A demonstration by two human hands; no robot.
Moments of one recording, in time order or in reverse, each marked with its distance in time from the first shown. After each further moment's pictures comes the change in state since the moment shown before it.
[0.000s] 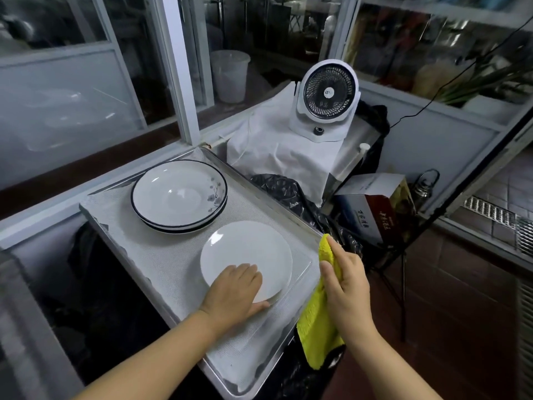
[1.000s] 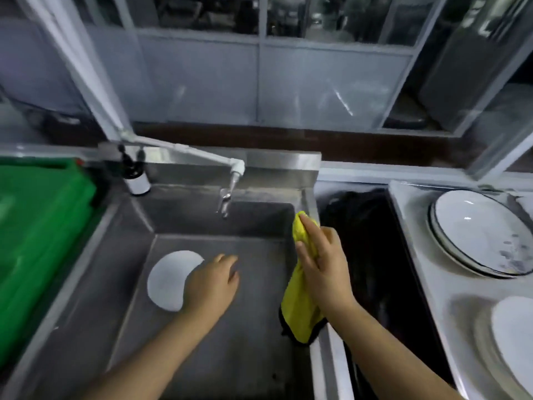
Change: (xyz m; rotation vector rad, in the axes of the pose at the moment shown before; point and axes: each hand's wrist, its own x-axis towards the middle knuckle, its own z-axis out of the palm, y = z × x) left_hand -0.452 -0.105 -0.202 -0.104 -0.033 -1.545; right_hand -0.227 -0.270 0.325 0.230 -0.855 -0.655
